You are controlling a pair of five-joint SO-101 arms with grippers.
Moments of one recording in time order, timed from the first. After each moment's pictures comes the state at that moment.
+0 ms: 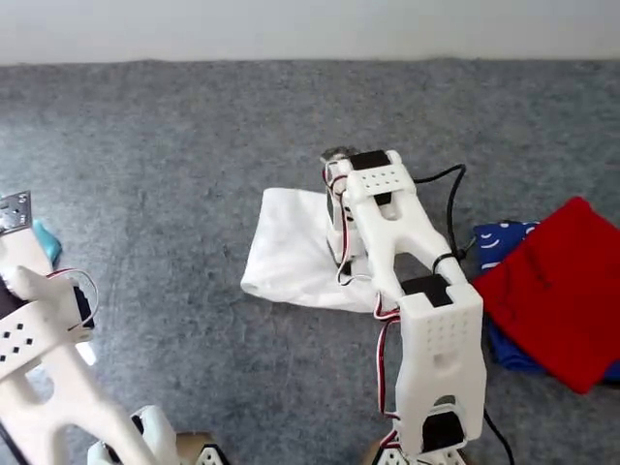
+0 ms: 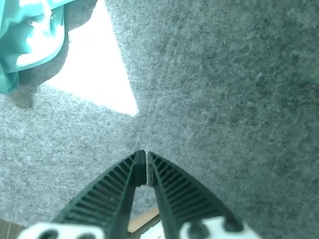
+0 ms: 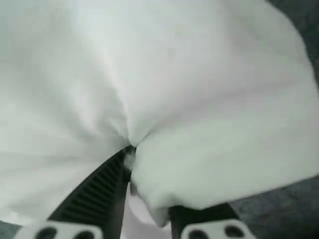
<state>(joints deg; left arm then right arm) -39.2 -37.2 31.2 99.2 -9.0 -15.6 37.0 -14.8 87.0 10.3</state>
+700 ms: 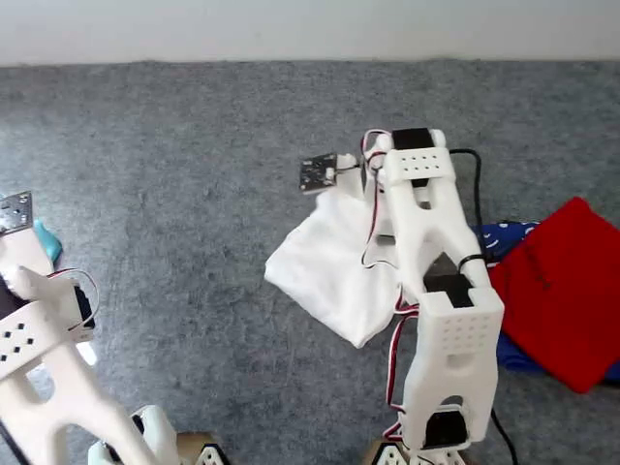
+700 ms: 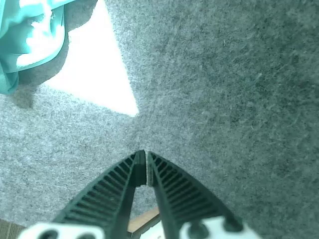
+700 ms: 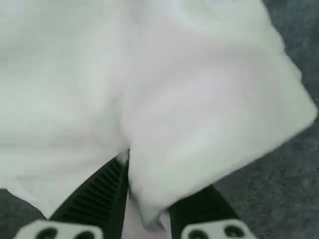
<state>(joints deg) -39.2 -37.2 31.2 99.2 -9.0 -10.3 33.6 -23.5 84.2 75.6</state>
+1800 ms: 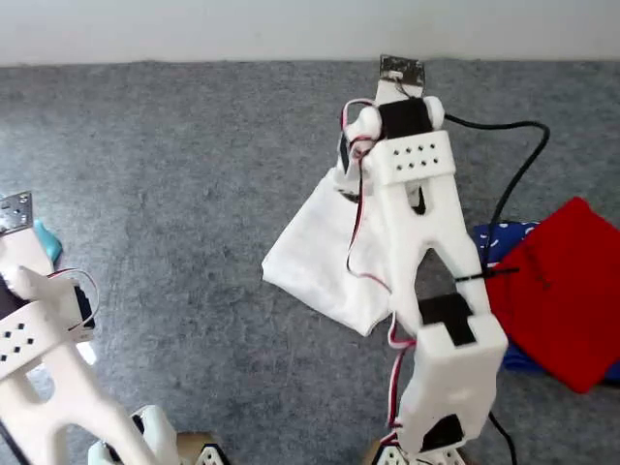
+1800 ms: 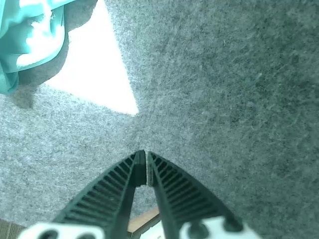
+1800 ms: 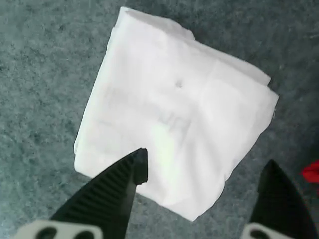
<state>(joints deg) -39.2 -37.2 31.2 99.2 -9.0 -17.5 18.0 -32.8 100.5 -26.2</state>
